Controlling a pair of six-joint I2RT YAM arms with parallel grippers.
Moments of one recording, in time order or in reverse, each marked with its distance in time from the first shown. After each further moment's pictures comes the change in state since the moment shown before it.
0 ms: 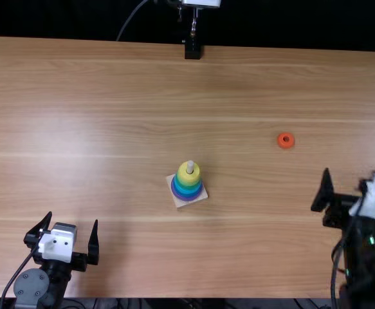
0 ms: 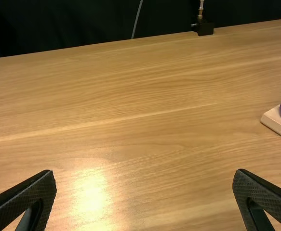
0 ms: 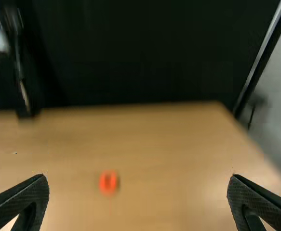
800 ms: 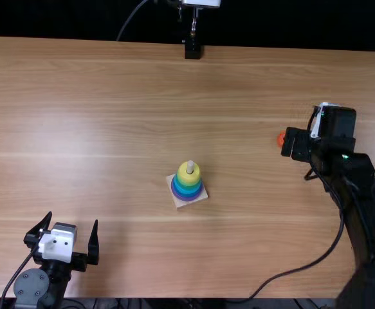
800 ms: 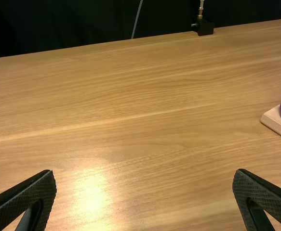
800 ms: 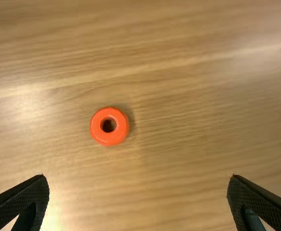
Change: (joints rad) left arm 0.000 0.000 0.000 0.000 0.000 0.000; right arm 0.019 0.946 0.367 -0.034 -0.003 0.159
